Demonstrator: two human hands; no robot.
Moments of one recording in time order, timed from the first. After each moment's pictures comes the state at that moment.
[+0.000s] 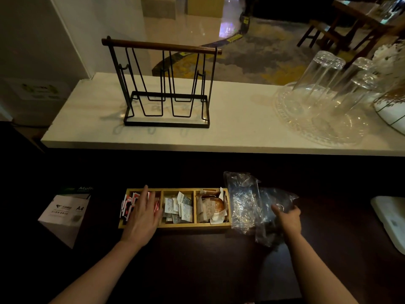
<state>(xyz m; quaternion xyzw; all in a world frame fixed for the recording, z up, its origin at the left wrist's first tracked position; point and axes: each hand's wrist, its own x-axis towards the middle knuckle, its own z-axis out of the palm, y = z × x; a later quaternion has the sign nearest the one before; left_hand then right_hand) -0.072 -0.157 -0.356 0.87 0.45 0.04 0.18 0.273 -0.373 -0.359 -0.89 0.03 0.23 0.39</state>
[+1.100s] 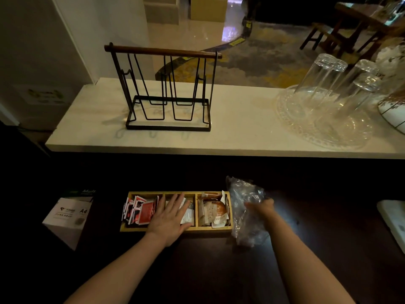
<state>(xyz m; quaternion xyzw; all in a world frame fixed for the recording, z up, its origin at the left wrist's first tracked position) -0.025 -0.169 -0.365 0.94 0.29 -0.14 0.05 0.262 -0.307 -0.376 -0.82 0.00 0.41 0.39</state>
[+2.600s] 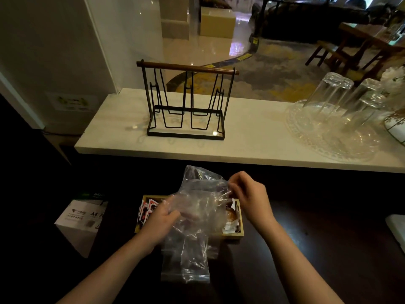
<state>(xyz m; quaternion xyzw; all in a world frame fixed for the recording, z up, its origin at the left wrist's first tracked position) -0.067 -0.185 -0.222 0.68 0.40 0.17 0.60 0.144 -0.272 -0.205 -0.76 -0.47 0.17 0.42</state>
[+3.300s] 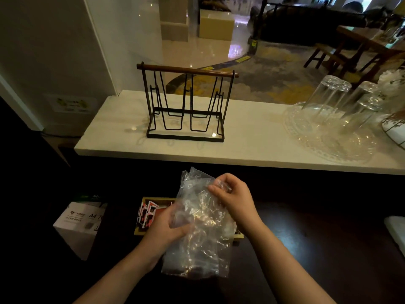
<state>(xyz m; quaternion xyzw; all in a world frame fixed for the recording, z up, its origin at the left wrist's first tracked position) -0.075 -0.204 -0.222 0.54 0.37 0.18 0.73 0.112 -0.255 -0.196 -0.67 -0.37 0.35 0.54</state>
